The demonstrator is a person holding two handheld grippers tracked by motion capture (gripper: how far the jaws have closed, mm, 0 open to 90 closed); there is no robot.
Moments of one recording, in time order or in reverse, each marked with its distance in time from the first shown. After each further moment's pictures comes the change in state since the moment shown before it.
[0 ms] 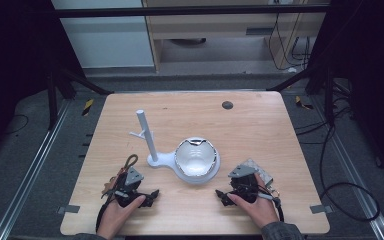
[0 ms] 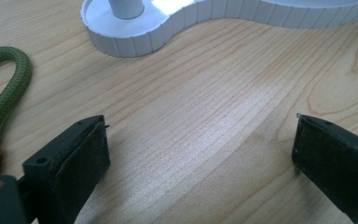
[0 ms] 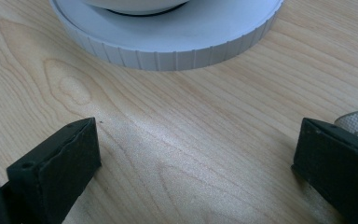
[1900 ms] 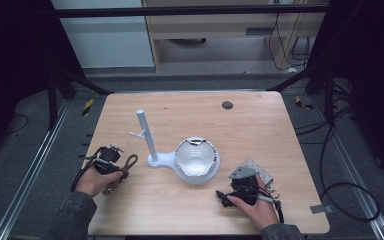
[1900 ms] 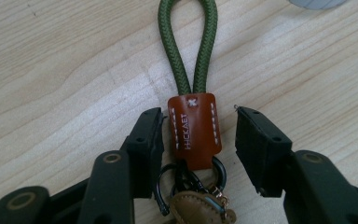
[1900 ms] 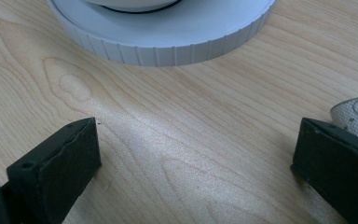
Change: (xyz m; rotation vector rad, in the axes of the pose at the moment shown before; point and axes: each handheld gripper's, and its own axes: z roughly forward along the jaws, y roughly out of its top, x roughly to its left) left arm 0.096 0.045 -0.016 0.435 0.060 -0.132; right arm 0.004 -0.003 -0.003 -0.004 -0.024 0.024
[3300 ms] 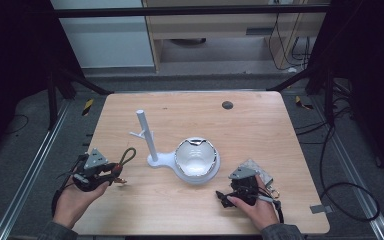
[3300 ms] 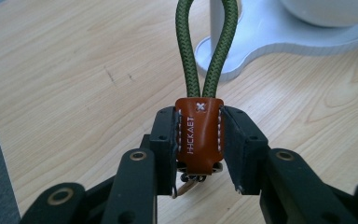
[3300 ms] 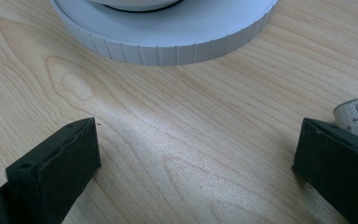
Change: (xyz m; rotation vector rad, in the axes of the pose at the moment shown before) left arm -0.034 -0.046 -0.085 -0.422 0.036 0.205; right arm 0.000 0.000 0.000 0.001 0.005 -0.004
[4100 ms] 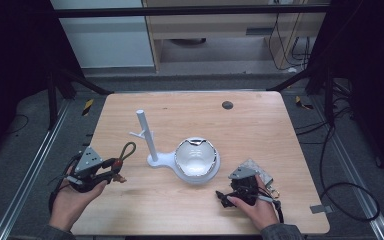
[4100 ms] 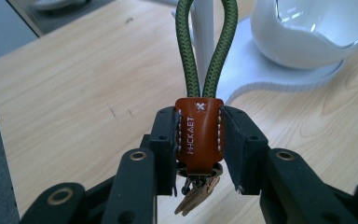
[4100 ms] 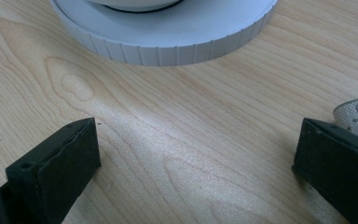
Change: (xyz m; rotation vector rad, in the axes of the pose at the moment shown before) left arm -0.005 0.013 -0.021 -0.142 0.001 0.011; right arm 0.000 0.000 0.000 -0.001 0.000 0.000
